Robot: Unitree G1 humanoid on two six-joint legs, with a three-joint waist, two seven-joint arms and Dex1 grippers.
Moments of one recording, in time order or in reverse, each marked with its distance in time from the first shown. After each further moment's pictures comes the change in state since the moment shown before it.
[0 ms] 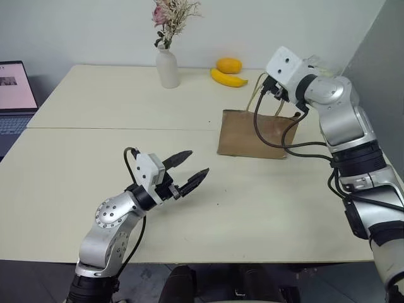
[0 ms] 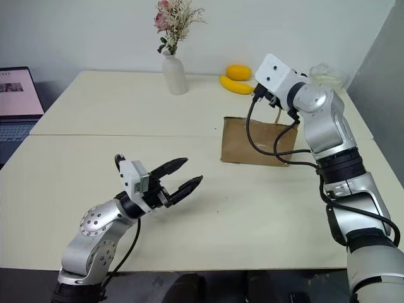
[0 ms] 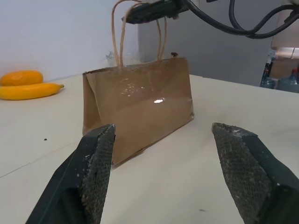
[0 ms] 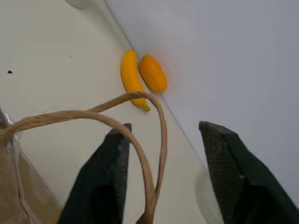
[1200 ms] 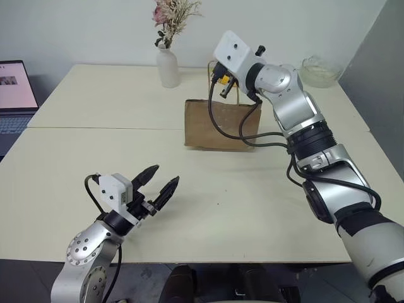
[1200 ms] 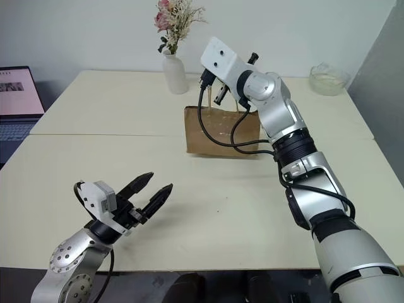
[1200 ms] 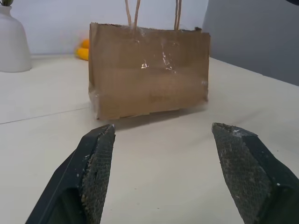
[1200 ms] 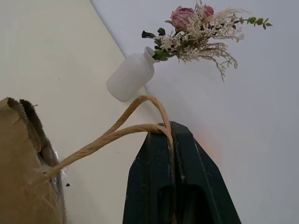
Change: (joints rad) left arm 0.279 -0.027 0.158 -0.150 -0.052 0.021 0.151; right arm -0.229 0.293 0.011 0.345 0.037 -0.230 -0.072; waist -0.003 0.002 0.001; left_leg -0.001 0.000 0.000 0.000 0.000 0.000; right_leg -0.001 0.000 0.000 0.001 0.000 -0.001
